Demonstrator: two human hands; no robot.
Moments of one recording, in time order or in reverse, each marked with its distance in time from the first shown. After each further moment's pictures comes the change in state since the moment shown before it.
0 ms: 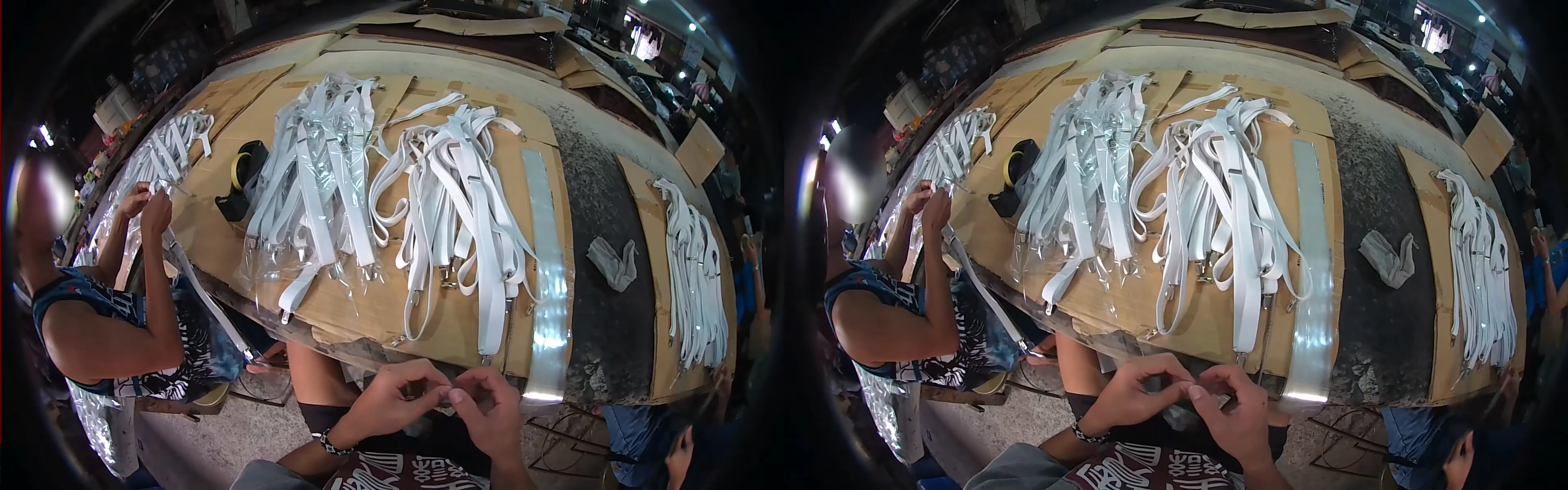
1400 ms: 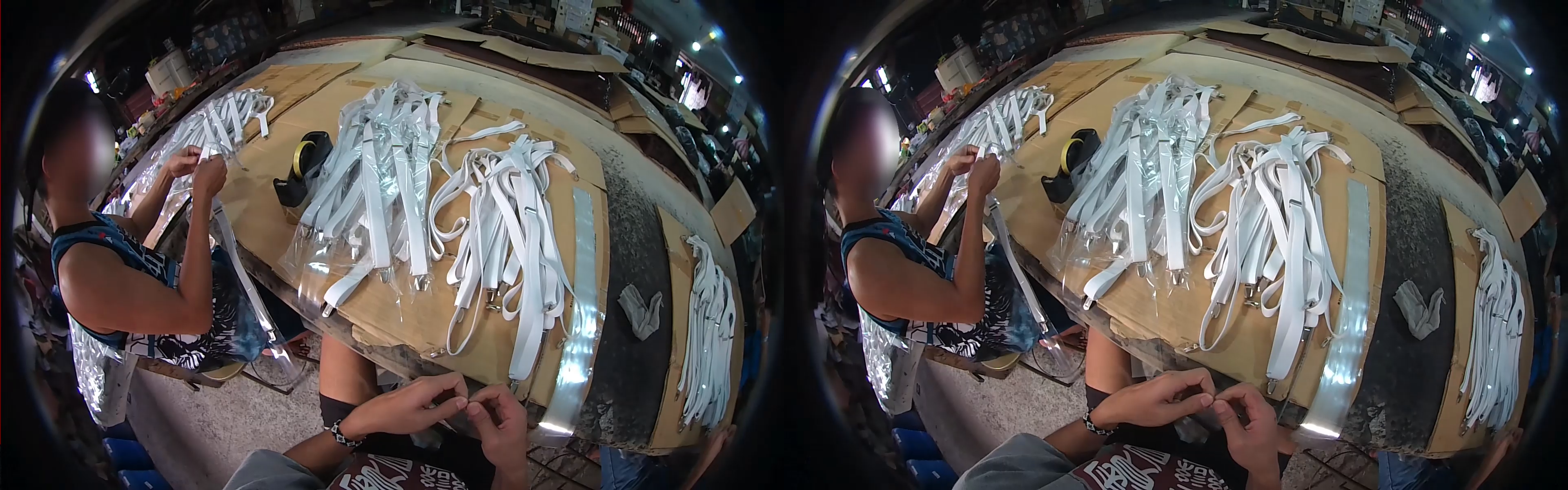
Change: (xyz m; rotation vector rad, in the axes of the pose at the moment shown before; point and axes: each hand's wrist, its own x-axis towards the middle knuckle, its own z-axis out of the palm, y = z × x) left_hand -0.005 -0.008 -0.027 -0.041 -0.228 -0.065; right_hand 0.008 0.019 0.011 0.142 -0.180 0.052
